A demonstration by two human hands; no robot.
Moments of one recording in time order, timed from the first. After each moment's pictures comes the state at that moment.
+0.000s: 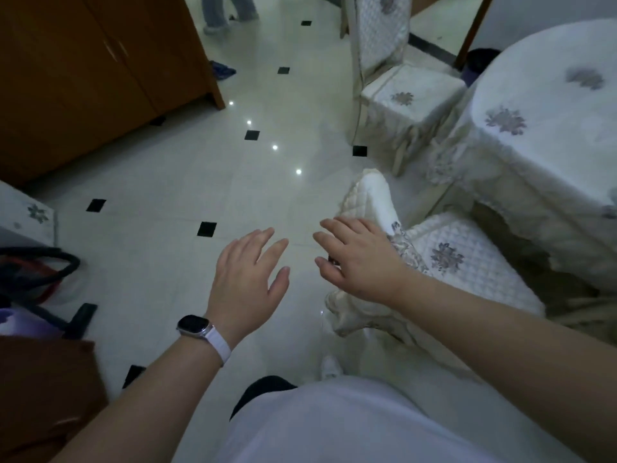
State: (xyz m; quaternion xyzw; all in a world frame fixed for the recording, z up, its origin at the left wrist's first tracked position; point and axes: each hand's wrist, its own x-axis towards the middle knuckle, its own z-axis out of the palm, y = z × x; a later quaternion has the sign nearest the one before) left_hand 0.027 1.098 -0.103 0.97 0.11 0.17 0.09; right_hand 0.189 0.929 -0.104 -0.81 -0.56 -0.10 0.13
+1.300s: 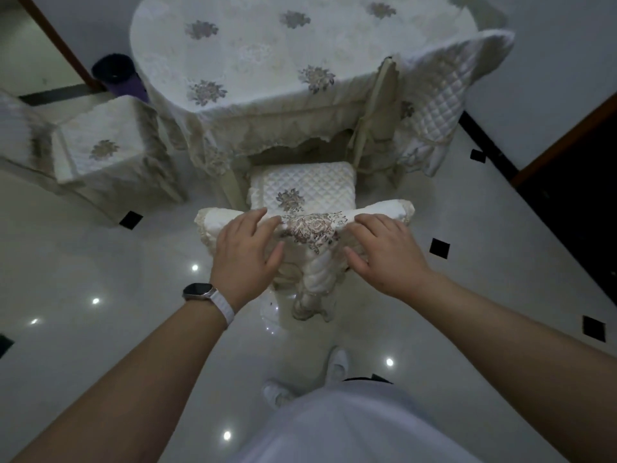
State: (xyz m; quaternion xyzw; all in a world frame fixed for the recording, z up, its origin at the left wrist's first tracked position) left_hand 0.246 1.099 -0.116 0.88 -0.44 0.03 0.20; right_hand 0.081 0.889 -0.114 -0.98 0.13 -0.13 0.06
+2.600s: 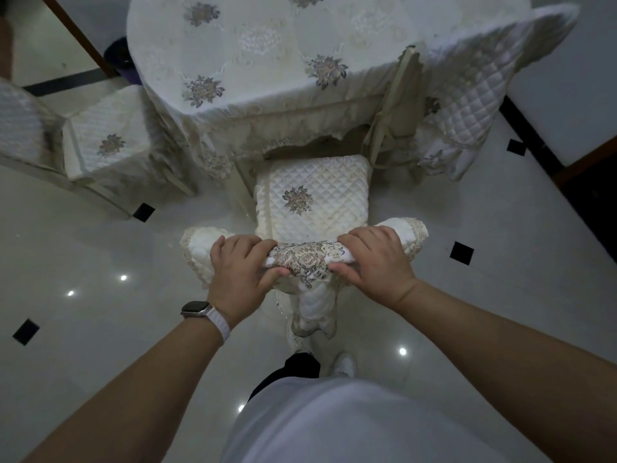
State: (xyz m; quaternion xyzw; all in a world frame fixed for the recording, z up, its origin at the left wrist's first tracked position) left_hand 0.284 1.046 -0.161 0.88 -0.42 0.04 0.22; right_hand 0.146 0.817 -0.171 -0.96 0.05 -0.26 0.11
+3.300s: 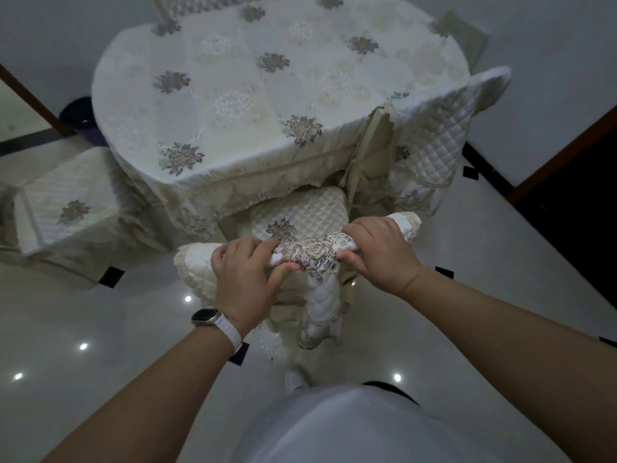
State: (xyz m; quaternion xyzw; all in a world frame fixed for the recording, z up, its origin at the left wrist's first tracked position) left_hand 0.382 0.972 -0.124 0.87 -0.42 0.09 0.26; right_hand 0.241 0.756 -0.127 -0.96 0.11 -0.23 0.08
